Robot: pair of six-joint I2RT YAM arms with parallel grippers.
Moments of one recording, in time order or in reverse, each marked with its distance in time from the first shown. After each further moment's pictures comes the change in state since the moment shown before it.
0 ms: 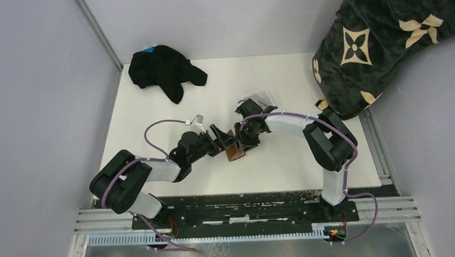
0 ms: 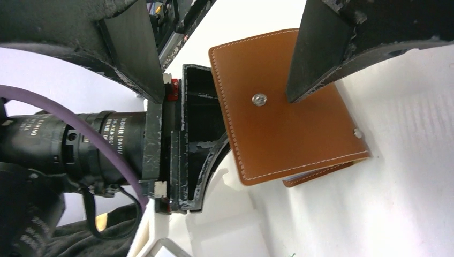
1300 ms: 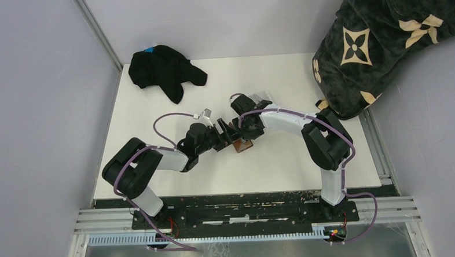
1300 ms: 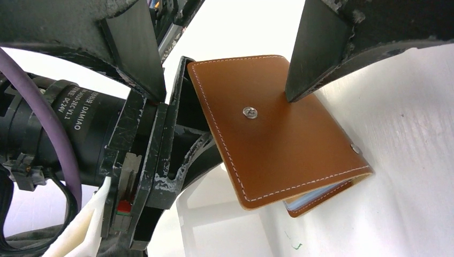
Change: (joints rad) left arm -0.003 0.160 0.146 -0.046 0.045 0.002; right arm 0.039 0.031 0.138 -0.156 0.378 -0.266
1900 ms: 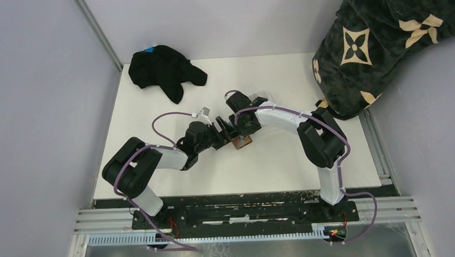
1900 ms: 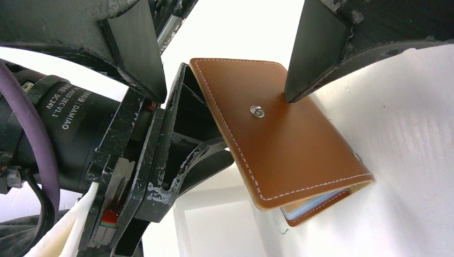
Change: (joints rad) left arm 0.018 0.002 0.019 -0.026 -0.009 0.001; right arm 0.005 0.053 0.101 -0.029 0.073 -0.062
